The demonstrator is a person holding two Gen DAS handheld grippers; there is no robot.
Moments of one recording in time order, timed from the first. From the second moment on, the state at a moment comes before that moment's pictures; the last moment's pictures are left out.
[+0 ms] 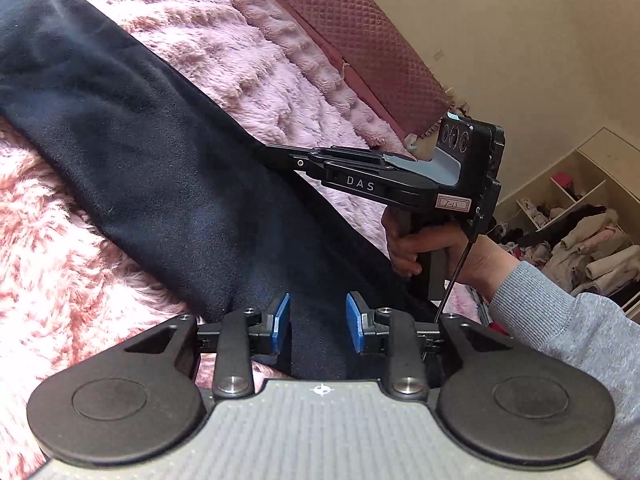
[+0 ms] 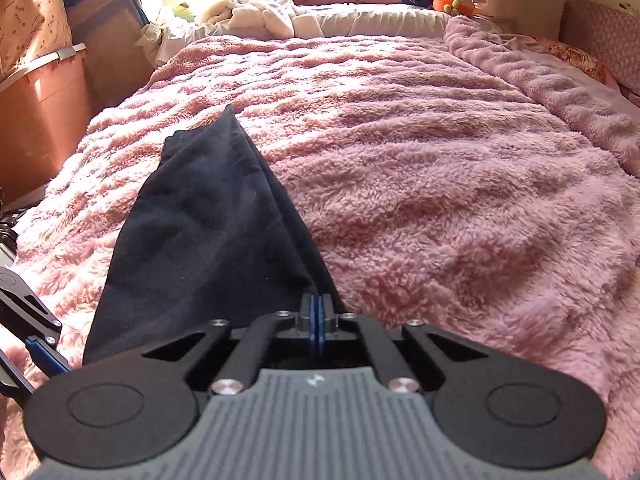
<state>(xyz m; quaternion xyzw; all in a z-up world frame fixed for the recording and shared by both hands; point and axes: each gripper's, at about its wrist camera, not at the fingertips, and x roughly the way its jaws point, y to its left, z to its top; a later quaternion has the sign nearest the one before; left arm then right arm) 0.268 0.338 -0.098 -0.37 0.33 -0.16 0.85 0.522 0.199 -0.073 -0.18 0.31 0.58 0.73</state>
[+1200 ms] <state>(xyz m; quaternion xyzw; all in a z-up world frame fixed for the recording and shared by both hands) 0.258 0.316 -0.100 -0.32 0.37 -0.22 0.85 0.523 0.038 -0.071 -0.22 0.34 0.43 0.81</state>
